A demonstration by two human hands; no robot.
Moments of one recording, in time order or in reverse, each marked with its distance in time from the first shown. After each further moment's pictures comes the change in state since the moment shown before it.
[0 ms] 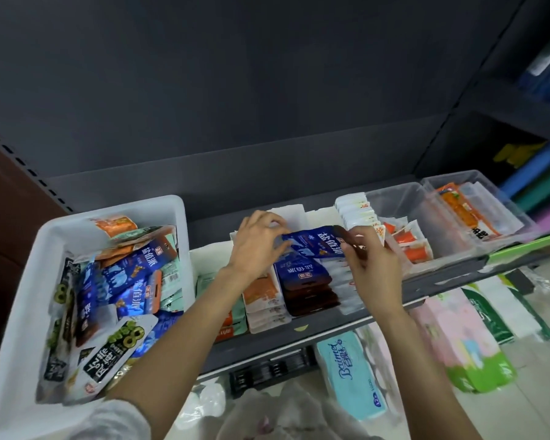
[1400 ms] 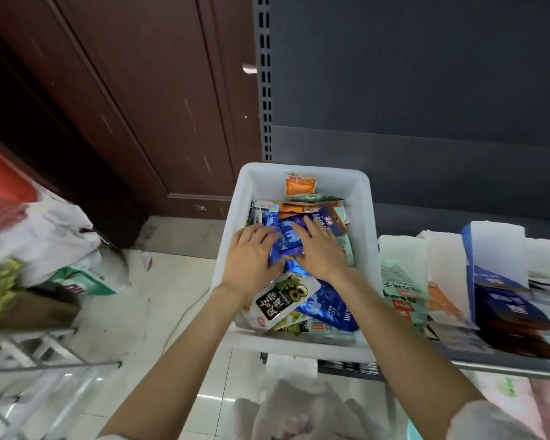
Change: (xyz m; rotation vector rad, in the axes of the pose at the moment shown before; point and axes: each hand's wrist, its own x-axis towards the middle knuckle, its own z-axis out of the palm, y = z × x) left_hand -0.224 -0.211 -0.105 0.226 -0.030 -0.493; right_hand -0.043 -0.213 0.303 -0.484 -0.877 -0.513
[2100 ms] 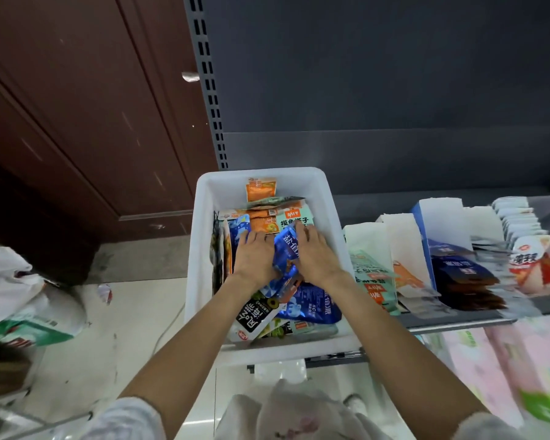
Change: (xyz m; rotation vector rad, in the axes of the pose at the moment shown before) left_hand 0.050 0.039 0.030 0.183 -0.300 0.132; right_hand -0.033 0.018 -0.001 0.120 0.138 0.254
